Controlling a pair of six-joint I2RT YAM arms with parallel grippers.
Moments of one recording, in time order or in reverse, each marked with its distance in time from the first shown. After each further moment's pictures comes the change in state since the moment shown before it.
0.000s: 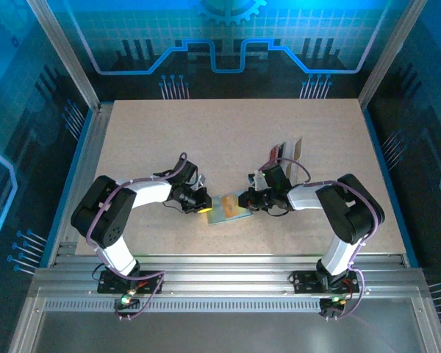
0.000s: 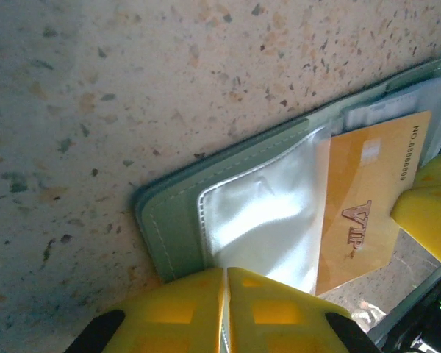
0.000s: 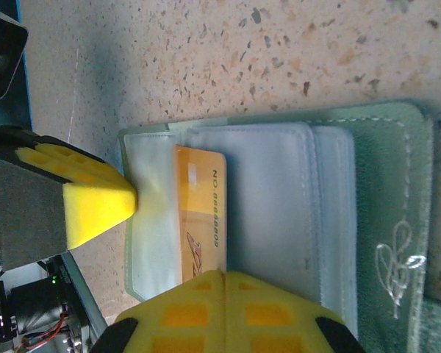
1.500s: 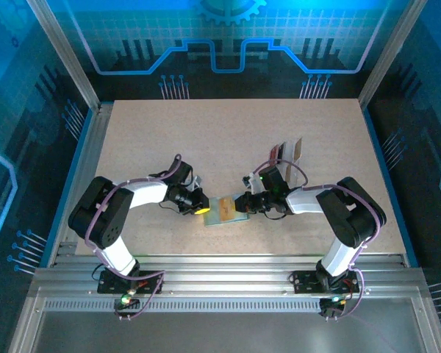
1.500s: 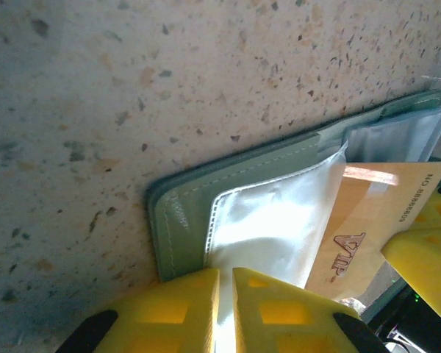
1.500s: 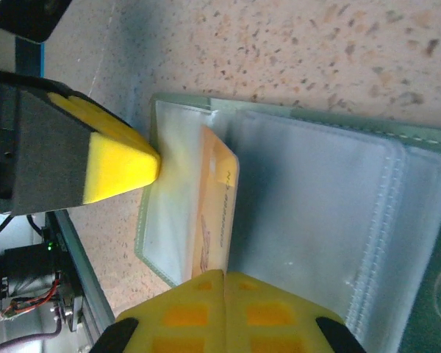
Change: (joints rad) left arm 0.043 -0.016 -0.029 0.000 0.053 -0.023; right arm 0.050 -0.027 -0.027 0.047 -0.027 -0.080
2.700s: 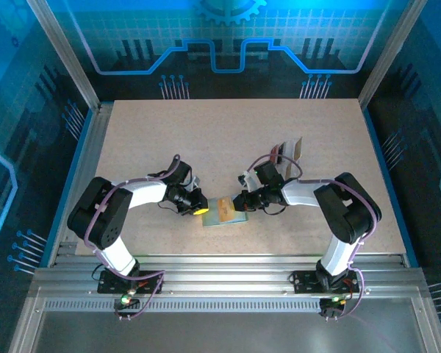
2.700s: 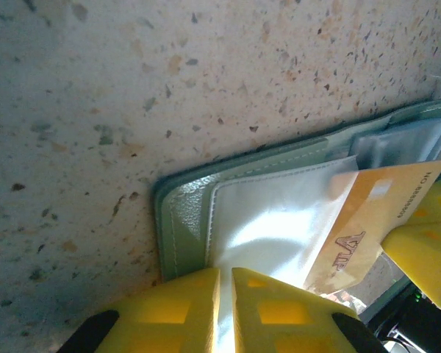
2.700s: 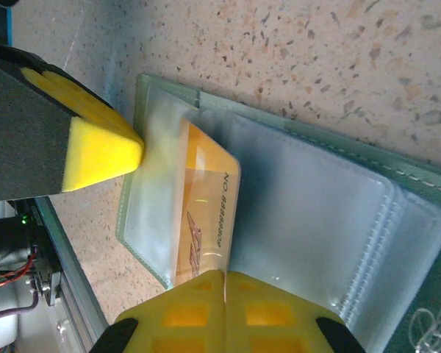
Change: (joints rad) left arm 0.007 -0.008 0.001 -0.029 -0.002 0.001; right arm 0.000 0.048 0.141 -0.256 -0.002 -0.160
